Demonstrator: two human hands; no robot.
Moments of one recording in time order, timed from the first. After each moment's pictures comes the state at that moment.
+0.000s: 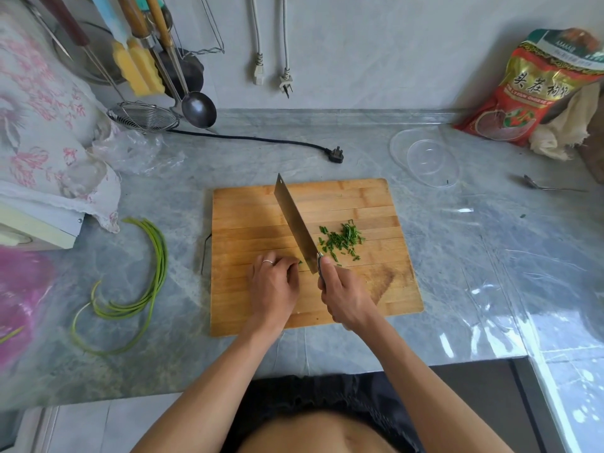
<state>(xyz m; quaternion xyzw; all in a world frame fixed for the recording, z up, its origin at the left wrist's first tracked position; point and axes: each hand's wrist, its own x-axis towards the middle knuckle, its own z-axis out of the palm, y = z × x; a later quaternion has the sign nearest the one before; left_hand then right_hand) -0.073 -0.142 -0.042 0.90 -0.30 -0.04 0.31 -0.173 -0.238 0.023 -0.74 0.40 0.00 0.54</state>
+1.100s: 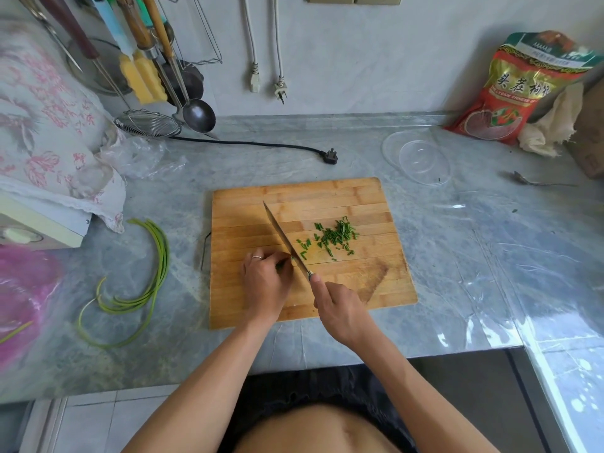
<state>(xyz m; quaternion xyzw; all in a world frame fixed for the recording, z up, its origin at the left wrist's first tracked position) -0.072 -0.139 -0.042 0.90 -0.26 -0.04 0.34 -0.202 -0.214 0.036 -0.81 0.37 0.06 0.44</state>
